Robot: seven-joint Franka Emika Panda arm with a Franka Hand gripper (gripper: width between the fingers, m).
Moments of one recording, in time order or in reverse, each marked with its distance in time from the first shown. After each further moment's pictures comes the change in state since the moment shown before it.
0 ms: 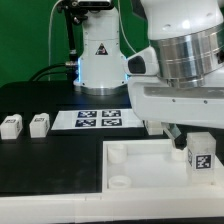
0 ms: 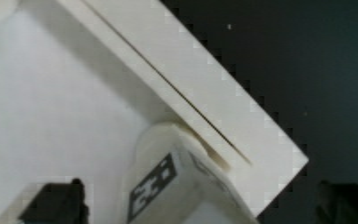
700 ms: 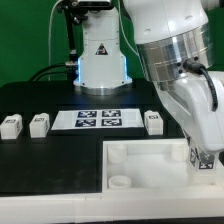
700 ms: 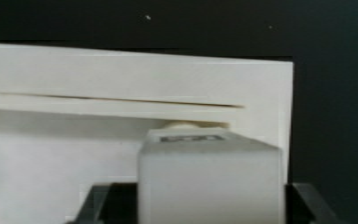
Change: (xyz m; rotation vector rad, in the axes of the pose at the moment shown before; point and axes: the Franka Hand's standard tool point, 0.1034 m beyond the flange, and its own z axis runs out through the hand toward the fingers) arm 0.009 0.003 -0.002 0.059 -0.036 0.827
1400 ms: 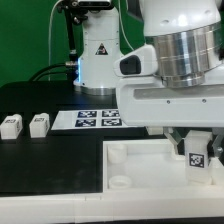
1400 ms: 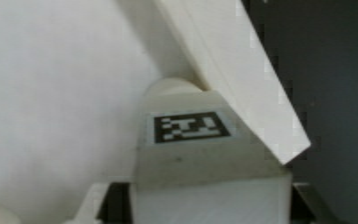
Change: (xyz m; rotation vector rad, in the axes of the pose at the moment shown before) arm 0.004 -0.005 -0.003 -0.045 0.077 -0.847
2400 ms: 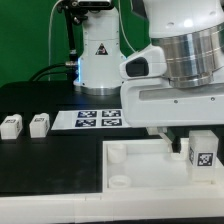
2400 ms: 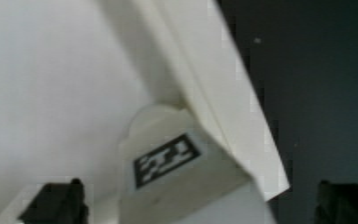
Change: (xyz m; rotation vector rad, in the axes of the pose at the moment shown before) arm -0.010 -0.003 0.000 -0.035 -0.025 -0.424
